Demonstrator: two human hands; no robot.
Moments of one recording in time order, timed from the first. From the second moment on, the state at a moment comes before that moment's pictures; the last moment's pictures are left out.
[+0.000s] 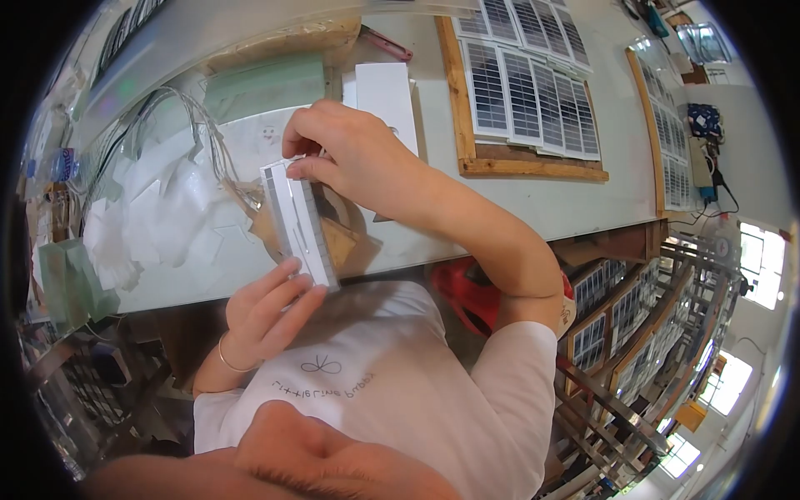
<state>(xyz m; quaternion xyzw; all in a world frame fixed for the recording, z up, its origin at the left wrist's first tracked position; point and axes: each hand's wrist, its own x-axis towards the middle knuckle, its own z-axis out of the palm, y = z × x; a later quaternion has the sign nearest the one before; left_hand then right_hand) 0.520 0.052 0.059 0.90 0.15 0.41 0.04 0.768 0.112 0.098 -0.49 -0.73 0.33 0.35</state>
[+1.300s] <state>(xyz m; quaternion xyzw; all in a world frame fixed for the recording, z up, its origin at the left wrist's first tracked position) 0.518 0.052 0.057 0.90 0.14 0.40 0.03 0.839 0.126 0.091 -0.61 -0.75 0.02 0.25</state>
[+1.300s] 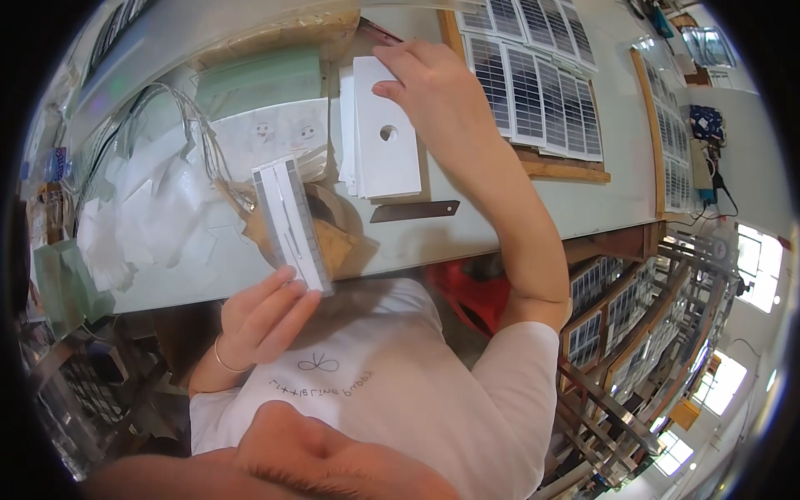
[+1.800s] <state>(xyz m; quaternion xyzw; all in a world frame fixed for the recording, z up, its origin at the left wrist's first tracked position) 0.518 0.051 0.059 0.91 0.14 0.38 0.03 0.828 0.092 0.129 -0.57 -0.80 0.08 0.18</state>
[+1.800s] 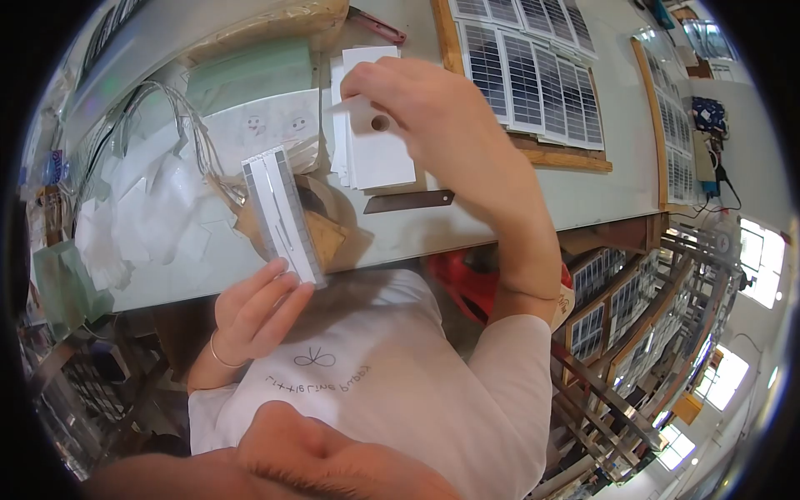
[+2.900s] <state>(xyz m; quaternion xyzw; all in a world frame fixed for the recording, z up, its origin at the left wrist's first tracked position) 0.507 0.060 0.071 0.91 0.10 0.39 0.07 0.747 0.085 0.090 -0.44 -0.75 0.25 0.42</state>
